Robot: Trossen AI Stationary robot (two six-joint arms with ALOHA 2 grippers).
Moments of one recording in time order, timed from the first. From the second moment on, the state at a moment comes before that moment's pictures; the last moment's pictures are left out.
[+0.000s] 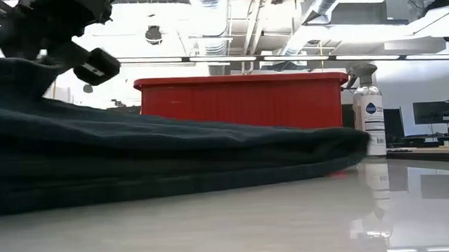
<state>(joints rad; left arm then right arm) -0.17 1.29 0.91 -0.89 0.33 0.20 0.43 1.46 1.43 -0.91 0.37 0.67</state>
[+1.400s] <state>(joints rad) -0.22 0.94 0.91 -0.50 -0.01 -0.42 0.16 1.80 1.43 -0.53 0.47 0.44</state>
